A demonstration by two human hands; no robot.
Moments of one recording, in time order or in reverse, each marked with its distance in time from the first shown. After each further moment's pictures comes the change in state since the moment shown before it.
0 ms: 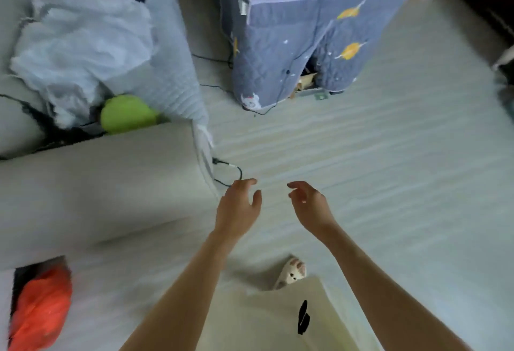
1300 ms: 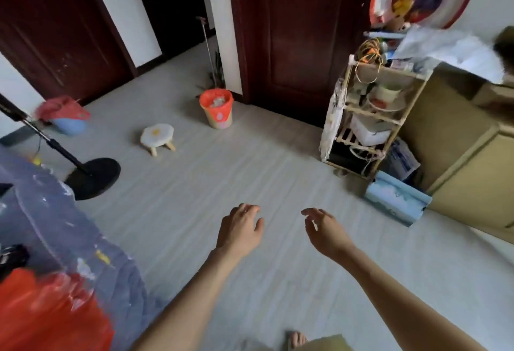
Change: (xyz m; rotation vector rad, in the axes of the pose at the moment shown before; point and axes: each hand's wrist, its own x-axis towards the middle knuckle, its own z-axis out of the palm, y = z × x) left_hand 0.875 0.942 0.409 0.506 -0.303 0.719; right_hand 0.784 0.296 -0.948 -0.054 0.462 0.212
